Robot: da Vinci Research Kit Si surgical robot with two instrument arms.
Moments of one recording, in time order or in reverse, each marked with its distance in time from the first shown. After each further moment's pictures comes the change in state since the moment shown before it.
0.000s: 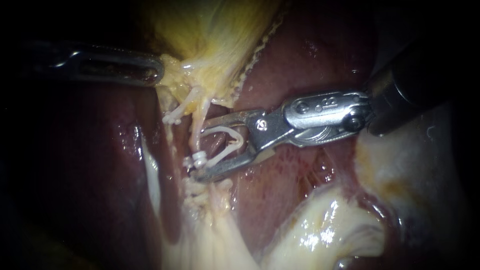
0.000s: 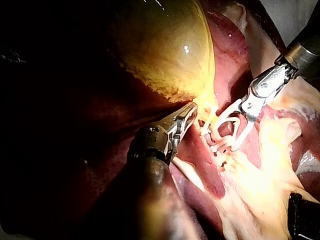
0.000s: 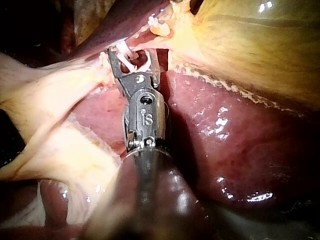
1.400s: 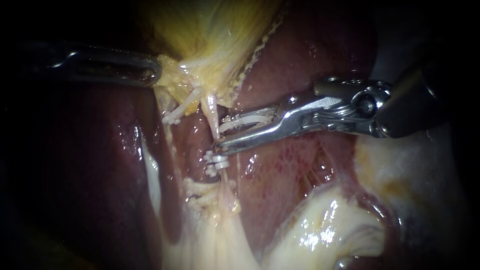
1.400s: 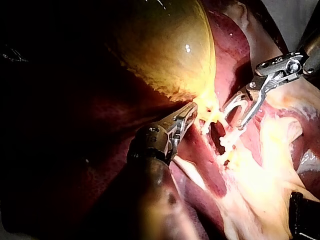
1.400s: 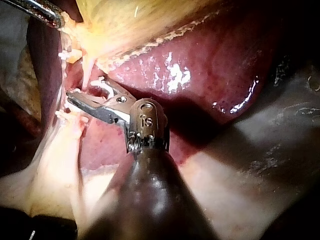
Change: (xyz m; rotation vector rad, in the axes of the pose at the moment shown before) right arm -0.001 0.001 -0.005 0.100 0.112 0.698; left arm 0.000 0.000 0.000 0.002 0.001 0.002
